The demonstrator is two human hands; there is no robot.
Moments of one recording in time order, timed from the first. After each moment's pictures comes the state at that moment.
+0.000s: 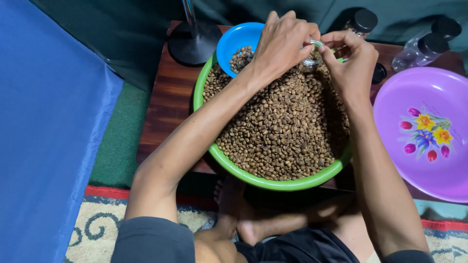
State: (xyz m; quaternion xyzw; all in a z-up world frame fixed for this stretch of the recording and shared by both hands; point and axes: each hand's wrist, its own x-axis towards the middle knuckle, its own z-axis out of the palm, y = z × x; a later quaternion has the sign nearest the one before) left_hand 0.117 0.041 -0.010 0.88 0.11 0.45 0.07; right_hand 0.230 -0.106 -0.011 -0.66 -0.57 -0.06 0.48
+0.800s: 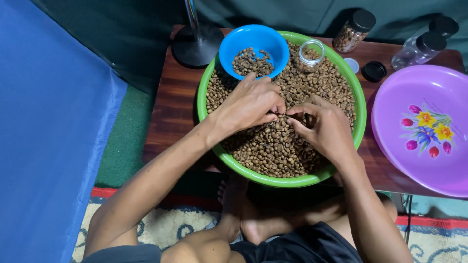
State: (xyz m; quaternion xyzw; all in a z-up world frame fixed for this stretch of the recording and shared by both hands) left_hand -0.013 0.000 -0.017 0.97 -0.02 0.20 0.12; right_hand 0.143 -0.186 -0.010 -0.73 -0.60 0.10 0.31
